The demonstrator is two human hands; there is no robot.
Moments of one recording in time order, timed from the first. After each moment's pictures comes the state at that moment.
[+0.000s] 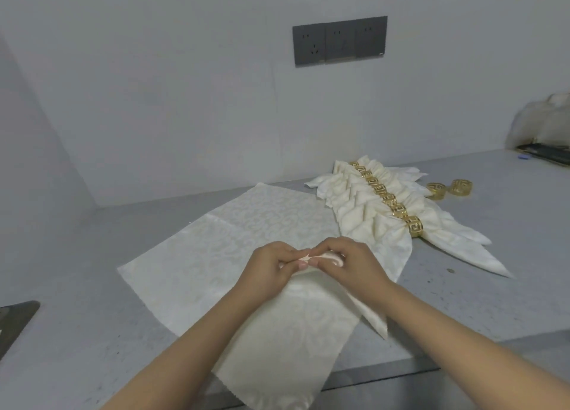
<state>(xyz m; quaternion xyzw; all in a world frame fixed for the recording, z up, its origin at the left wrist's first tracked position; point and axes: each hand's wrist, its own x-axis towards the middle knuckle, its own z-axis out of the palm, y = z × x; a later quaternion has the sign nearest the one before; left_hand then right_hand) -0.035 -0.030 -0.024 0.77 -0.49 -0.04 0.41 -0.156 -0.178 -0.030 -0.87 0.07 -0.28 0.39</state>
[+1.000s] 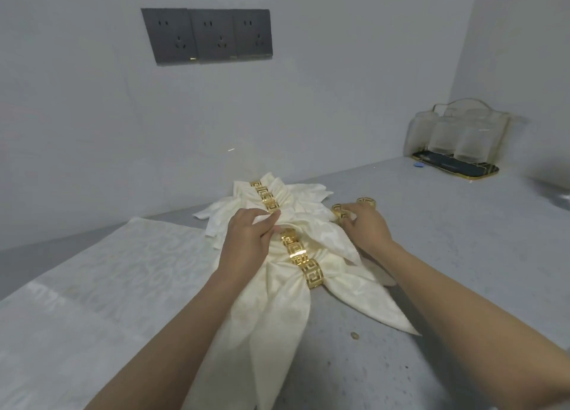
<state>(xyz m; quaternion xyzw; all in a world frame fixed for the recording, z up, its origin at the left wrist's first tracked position) -0.001 -0.310 -0.035 0.68 -0.58 0.23 0.38 -0.178 -0.491 -0.038 -0.85 0.39 -0.28 0.21</state>
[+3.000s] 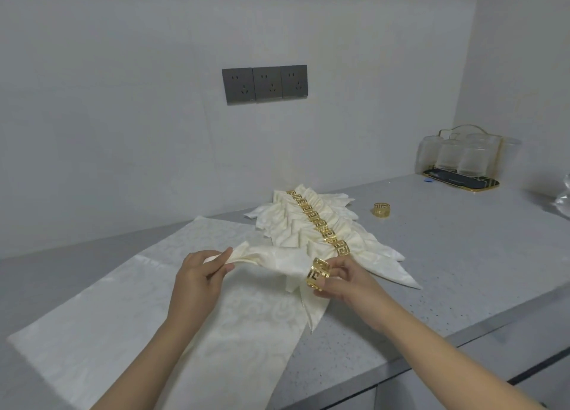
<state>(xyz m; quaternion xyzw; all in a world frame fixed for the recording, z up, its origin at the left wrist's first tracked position) -0.017 -0.065 -0.021 0.73 -0.48 0.23 0.43 -0.237 -0.245 -0.025 -0.59 0.21 -0.25 0.74</state>
